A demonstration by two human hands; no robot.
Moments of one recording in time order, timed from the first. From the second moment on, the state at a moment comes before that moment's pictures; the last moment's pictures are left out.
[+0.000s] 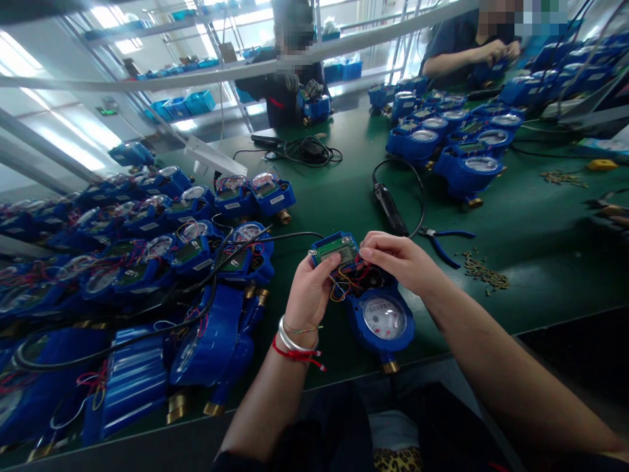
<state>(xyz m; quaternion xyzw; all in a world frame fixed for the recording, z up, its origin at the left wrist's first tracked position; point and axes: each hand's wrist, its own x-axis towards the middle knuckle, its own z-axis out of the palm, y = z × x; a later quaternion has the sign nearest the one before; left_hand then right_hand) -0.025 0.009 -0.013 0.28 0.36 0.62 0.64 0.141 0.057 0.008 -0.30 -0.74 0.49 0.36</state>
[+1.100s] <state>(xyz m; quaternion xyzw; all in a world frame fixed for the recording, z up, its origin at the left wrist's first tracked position) -0.027 0.001 -0.011 0.53 0.63 0.52 0.24 0.152 0.061 0.002 -0.30 -0.74 0.47 0.37</state>
